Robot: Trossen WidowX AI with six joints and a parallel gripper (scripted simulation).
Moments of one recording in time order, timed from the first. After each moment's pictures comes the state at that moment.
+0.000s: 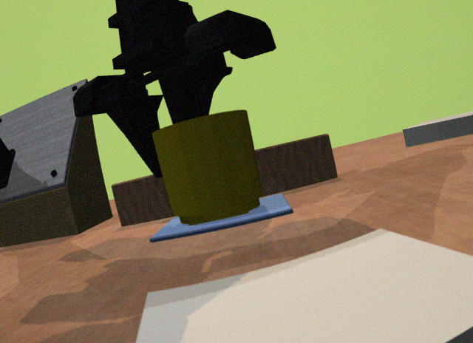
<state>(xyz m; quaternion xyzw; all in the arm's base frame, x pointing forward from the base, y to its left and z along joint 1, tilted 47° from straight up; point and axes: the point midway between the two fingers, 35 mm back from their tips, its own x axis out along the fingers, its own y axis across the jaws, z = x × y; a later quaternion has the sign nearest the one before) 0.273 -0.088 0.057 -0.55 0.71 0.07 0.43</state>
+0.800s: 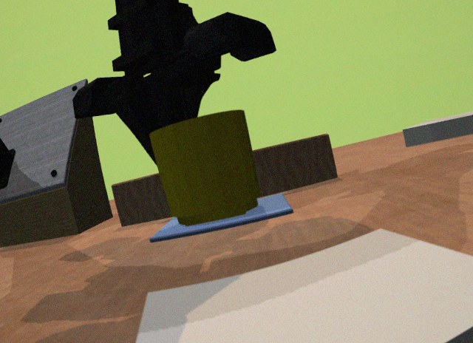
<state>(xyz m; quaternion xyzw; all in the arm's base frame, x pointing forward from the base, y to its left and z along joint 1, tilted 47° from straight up) 0.272 -0.090 0.055 -0.55 0.71 0.07 0.43</state>
